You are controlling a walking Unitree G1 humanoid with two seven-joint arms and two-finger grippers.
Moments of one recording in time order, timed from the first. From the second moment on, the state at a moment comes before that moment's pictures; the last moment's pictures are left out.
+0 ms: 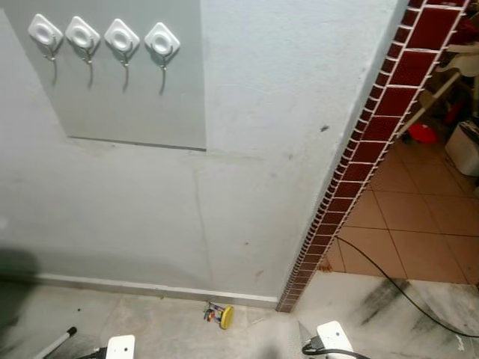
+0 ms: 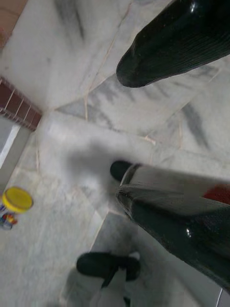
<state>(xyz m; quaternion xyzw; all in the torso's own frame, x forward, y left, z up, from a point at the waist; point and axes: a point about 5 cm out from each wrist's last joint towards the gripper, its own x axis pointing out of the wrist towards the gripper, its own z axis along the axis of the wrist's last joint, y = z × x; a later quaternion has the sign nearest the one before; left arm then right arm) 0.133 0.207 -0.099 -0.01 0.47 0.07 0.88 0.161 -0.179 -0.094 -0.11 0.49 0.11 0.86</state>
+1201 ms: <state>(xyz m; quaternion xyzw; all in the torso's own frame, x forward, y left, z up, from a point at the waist) 0.142 0.208 -0.095 -0.01 0.46 0.07 0.89 0.161 -0.177 -0.094 -0.12 0.49 0.13 0.86</state>
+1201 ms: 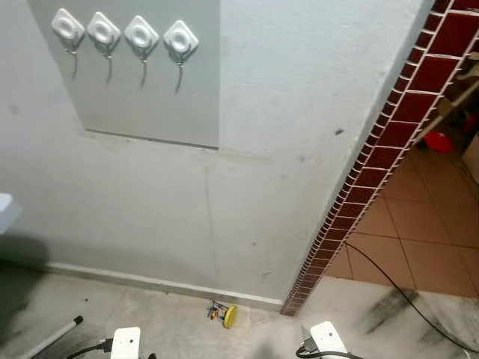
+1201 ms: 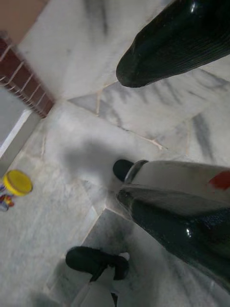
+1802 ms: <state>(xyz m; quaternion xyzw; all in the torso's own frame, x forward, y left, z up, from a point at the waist) 0.146 0.204 -0.095 -0.01 0.45 0.06 0.89 0.161 -0.181 -0.093 -0.13 0.49 0.14 0.85</state>
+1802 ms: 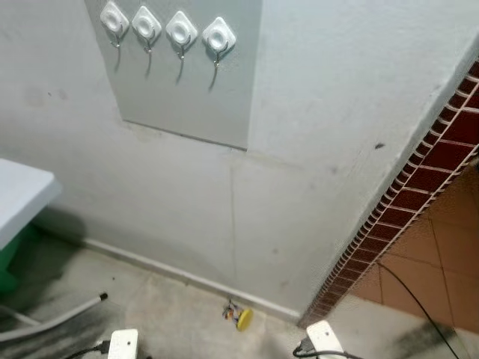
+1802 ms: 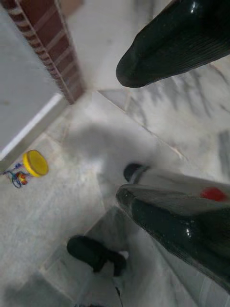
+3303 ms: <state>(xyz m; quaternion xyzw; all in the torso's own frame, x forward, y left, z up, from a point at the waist) 0.147 0.213 -0.092 0.00 0.45 0.07 0.89 0.169 -0.164 -0.090 -0.11 0.47 0.16 0.86</state>
